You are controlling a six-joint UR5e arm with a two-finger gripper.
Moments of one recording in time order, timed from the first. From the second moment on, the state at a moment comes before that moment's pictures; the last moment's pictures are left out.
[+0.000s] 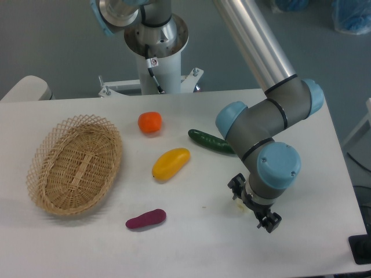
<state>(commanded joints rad) 2.53 -2.26 -1.24 -1.21 1.56 1.47</state>
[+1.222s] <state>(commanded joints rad) 2.61 -2.07 -1.53 -1.15 1.53 1.73</state>
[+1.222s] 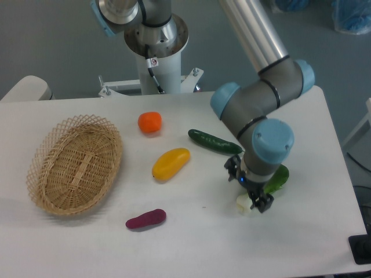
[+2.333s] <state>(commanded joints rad) 2.65 -1.99 -1.70 -1.15 1.61 1.99</state>
